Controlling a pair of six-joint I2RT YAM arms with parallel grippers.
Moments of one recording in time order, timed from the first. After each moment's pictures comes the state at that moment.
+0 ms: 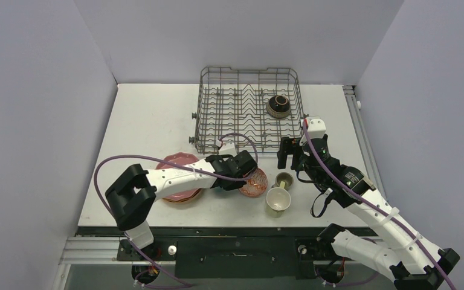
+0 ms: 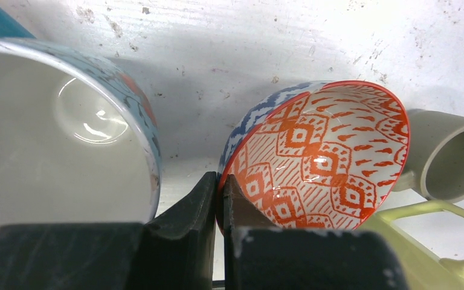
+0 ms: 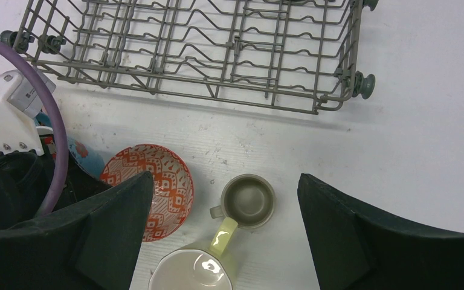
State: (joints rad) left arm -1.04 1.70 1.18 -0.64 -0.37 -1.19; right arm 0.68 0.87 0.96 -0.64 0.38 0.35
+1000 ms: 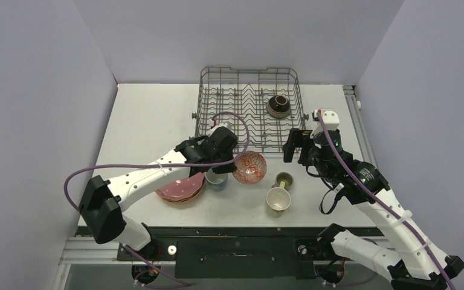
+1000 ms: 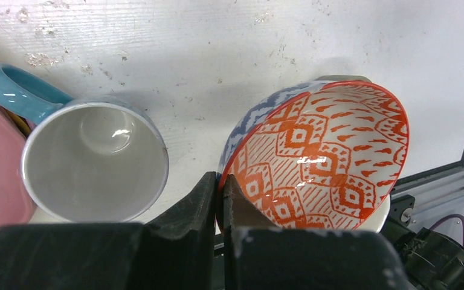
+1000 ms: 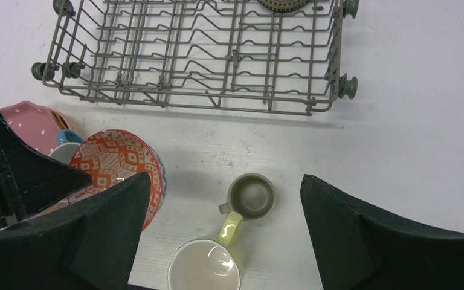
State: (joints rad) left arm -0.91 1.50 1.24 -0.67 -0.17 -0.92; right arm 0.64 0.87 1.13 -0.78 0.37 0.40
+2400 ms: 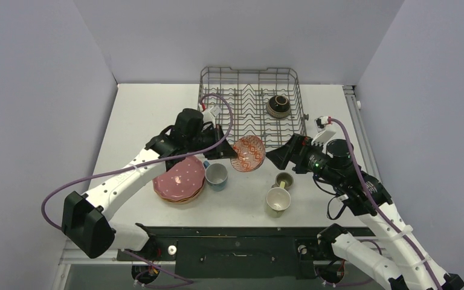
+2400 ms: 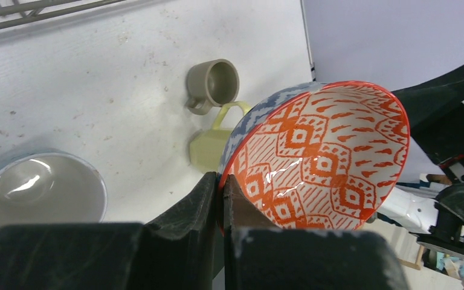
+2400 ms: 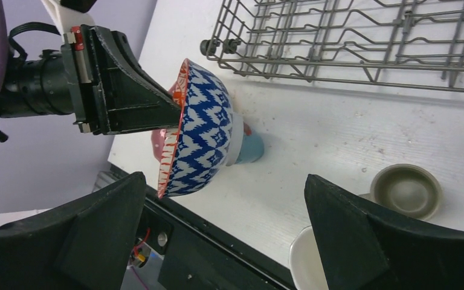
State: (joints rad) left arm -0.64 1.34 1.15 -0.42 0.41 -0.76; right arm 0.54 0.75 0.97 -0.58 -0.12 0.66
